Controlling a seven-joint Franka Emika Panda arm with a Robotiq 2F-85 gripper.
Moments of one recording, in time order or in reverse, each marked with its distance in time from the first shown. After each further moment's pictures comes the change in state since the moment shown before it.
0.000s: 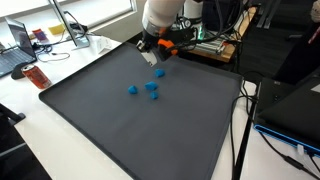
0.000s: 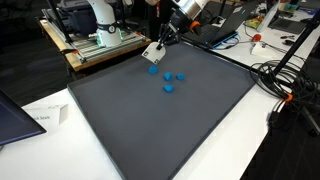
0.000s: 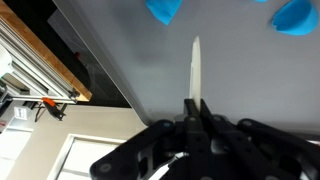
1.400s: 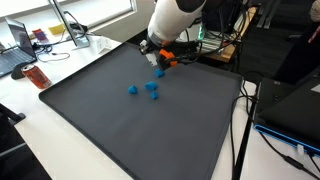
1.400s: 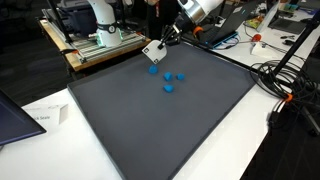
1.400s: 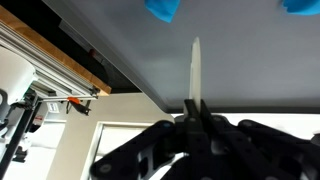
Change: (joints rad) arm 0.050 0.106 -0.001 0.125 -0.011 -0.159 0.175
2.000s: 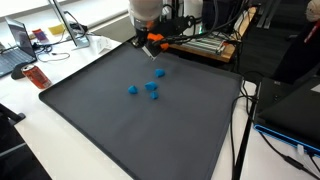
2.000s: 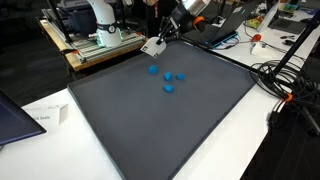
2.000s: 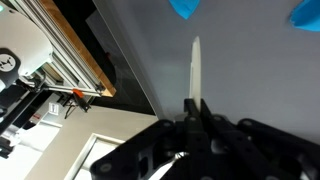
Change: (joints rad) arm -0.096 -0.053 -0.005 0.044 0.137 -0.019 -0.320
